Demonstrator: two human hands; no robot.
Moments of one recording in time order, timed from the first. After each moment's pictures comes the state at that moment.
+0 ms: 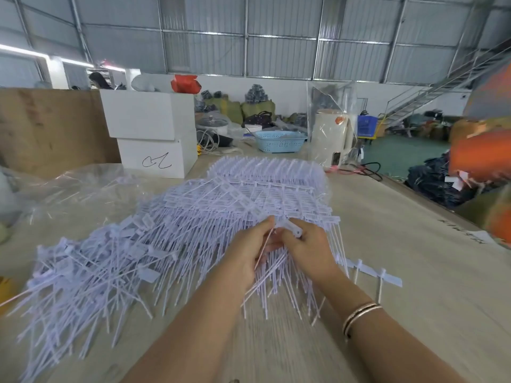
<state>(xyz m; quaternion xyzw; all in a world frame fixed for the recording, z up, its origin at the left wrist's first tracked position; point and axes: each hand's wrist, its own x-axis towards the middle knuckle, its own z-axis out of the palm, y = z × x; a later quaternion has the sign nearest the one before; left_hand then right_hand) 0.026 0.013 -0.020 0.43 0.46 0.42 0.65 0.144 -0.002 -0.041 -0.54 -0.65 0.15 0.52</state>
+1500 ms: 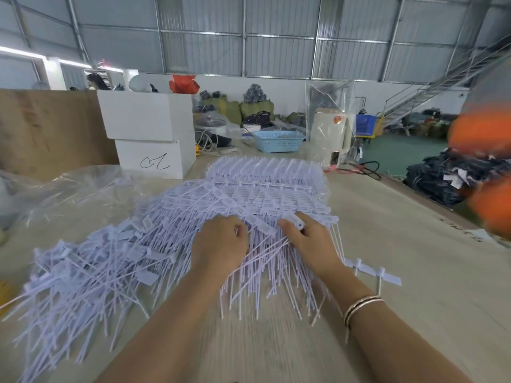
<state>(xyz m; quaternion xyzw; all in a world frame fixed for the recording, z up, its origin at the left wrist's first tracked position) -0.021 0.028 -0.026 0.73 0.59 0.33 0.09 0.155 0.006 -0.037 -0.55 -0.62 0.19 0.53</state>
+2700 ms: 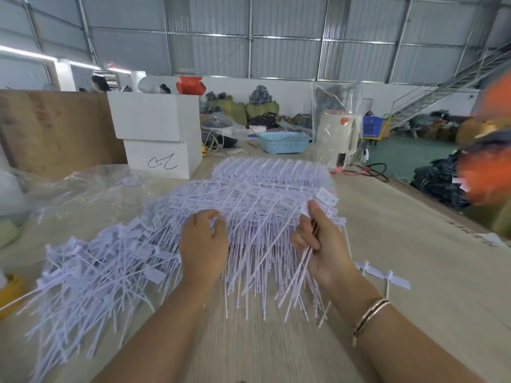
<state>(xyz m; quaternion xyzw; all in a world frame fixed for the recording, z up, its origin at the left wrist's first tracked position) -0.041 0.029 -0.041 0.62 0.57 0.52 0.12 0.140 -0.007 -0.023 -0.19 -0.31 0.61 0.71</state>
